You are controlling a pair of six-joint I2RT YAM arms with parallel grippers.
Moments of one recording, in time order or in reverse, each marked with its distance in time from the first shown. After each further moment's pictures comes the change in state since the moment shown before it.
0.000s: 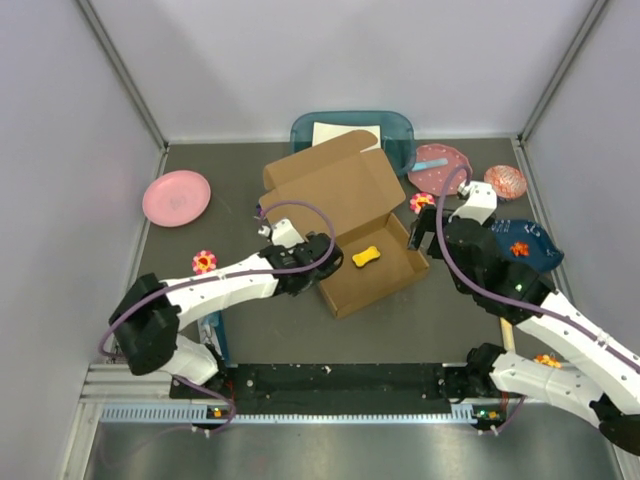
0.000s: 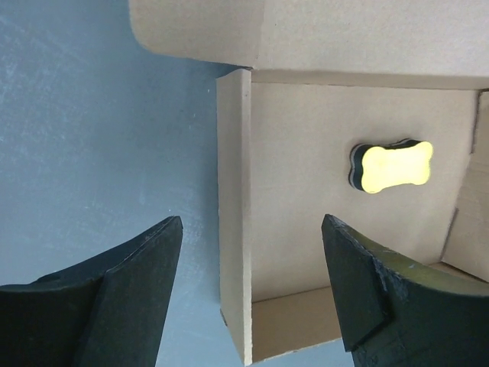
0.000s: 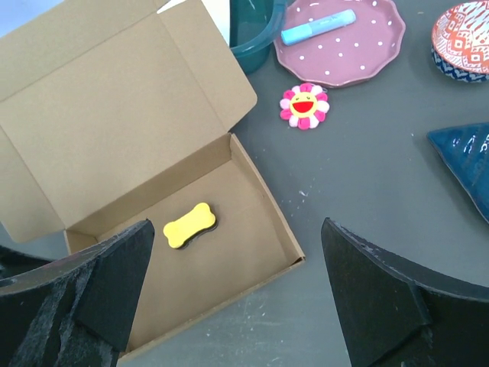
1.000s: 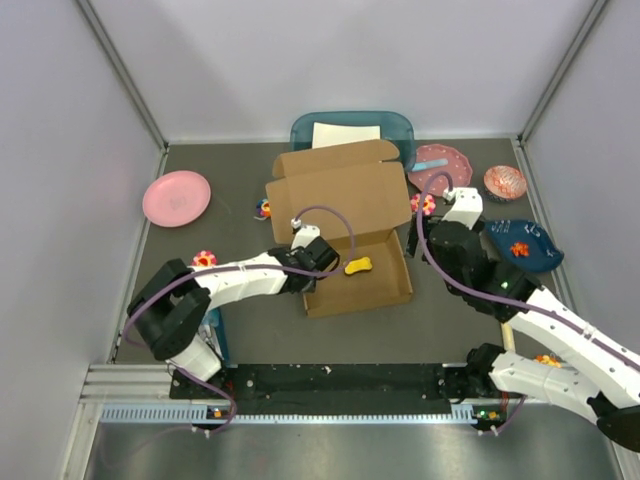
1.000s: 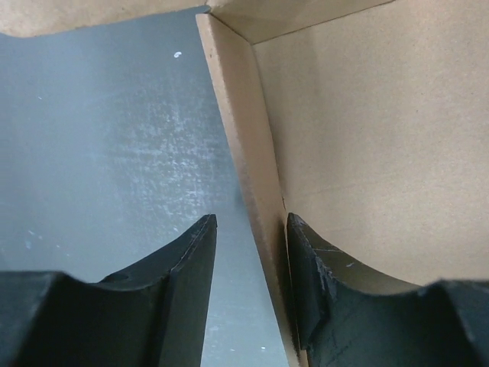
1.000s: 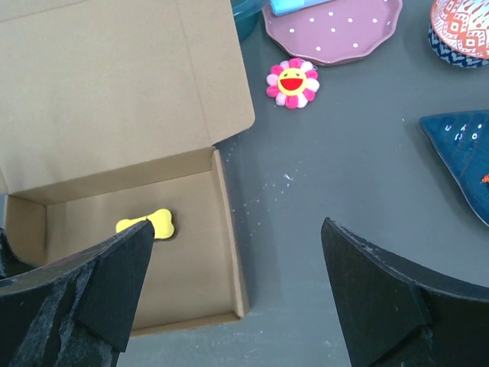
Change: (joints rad) left arm 0.079 0.163 -0.058 0.123 0.030 0.731; right arm 0.000 0.019 -0.058 0.005 -0.003 -0.023
